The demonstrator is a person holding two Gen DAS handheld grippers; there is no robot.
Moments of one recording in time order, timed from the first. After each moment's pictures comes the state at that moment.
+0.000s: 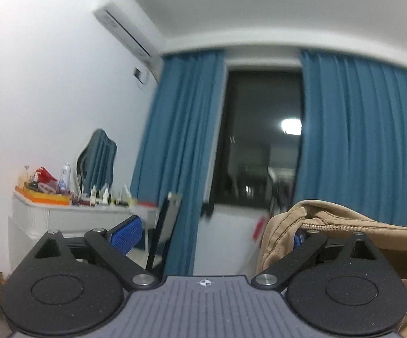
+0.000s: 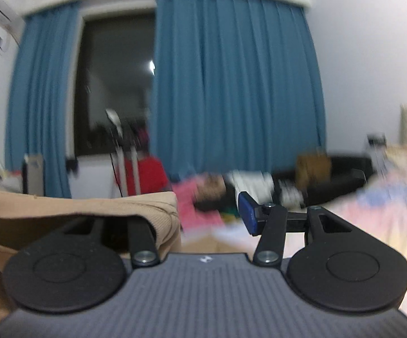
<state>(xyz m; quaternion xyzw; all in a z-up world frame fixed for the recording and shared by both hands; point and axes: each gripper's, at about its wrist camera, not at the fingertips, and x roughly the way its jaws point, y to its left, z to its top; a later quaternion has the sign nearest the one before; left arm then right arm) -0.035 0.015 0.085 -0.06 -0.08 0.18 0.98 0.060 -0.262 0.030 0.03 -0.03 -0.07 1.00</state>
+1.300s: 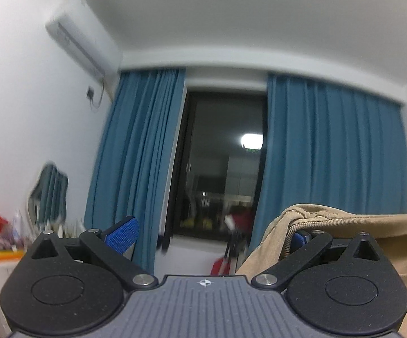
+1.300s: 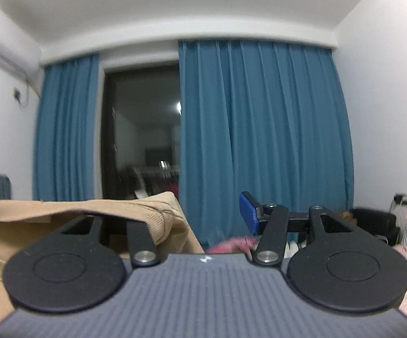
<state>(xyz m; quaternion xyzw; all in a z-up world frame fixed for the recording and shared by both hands) 0.041 0.052 0.323 -0.04 -0.06 0.07 0.99 0.089 -0.293 0.290 0.04 -0.03 -0.02 1.00</state>
